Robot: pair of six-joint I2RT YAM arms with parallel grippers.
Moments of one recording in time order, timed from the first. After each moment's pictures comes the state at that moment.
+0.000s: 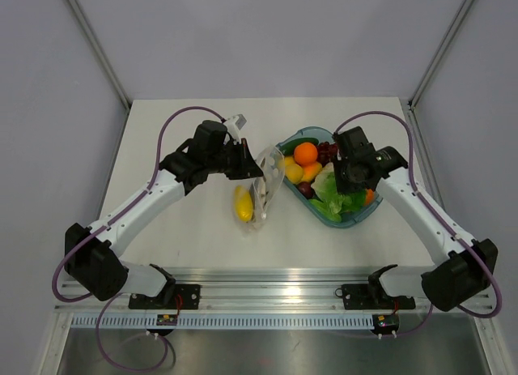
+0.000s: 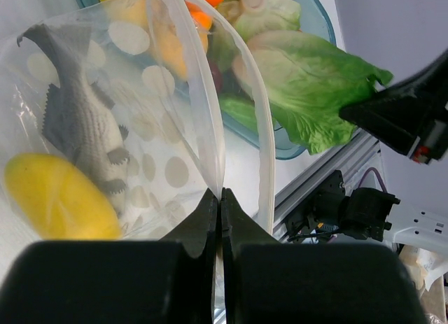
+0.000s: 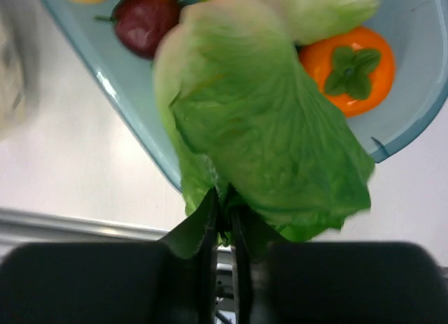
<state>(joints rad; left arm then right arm) -0.59 1.37 1.22 -0.47 0.34 -0.61 0.44 1.26 1.24 -1.05 0.10 0.28</state>
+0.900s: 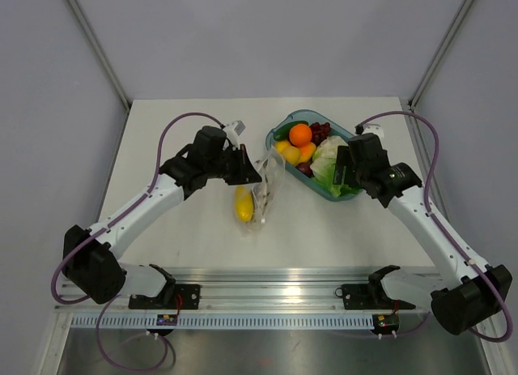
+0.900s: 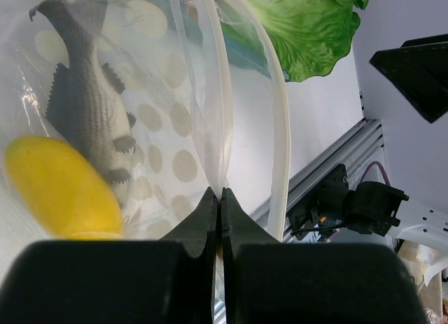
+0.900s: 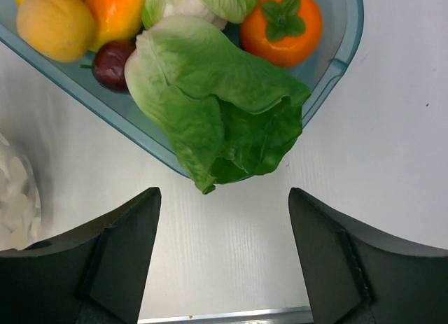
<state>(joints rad) -0.59 1.34 1.15 -0.45 0.35 -0.62 0.43 1.15 1.16 -0.81 0.36 0.40</state>
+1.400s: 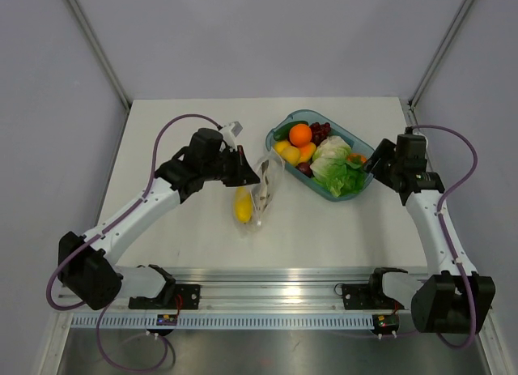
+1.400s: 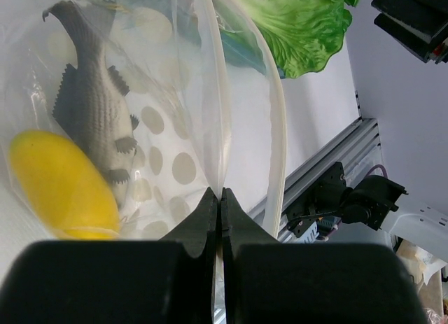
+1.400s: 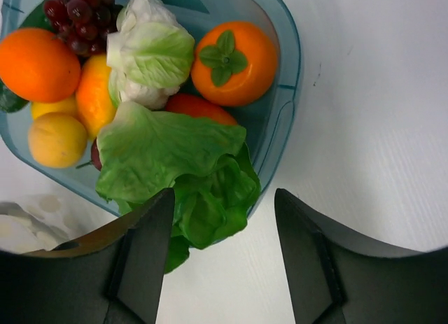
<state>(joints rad) -0.59 1.30 1.13 -0.45 0.34 -0.62 -0.02 1.12 0.97 -0.57 0.03 0.51</state>
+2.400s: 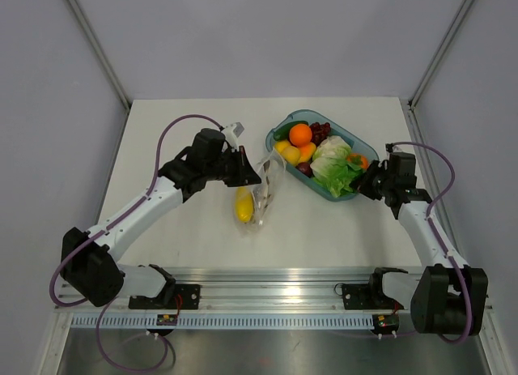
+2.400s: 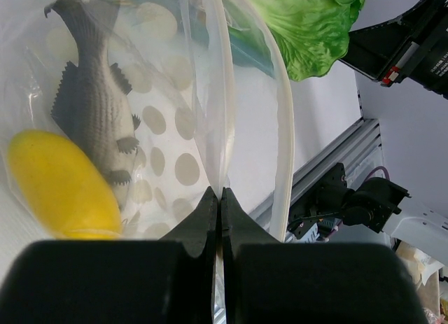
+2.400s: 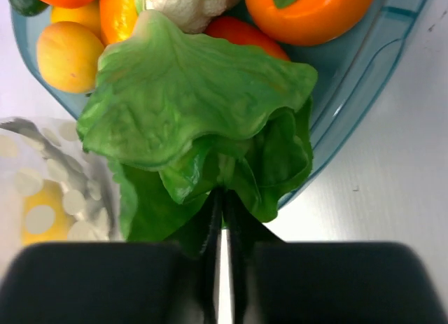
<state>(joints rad) -0.59 1.32 1.12 -0.42 0.35 -0.63 -0.05 1.12 0.71 -0.32 -0.29 0.49</state>
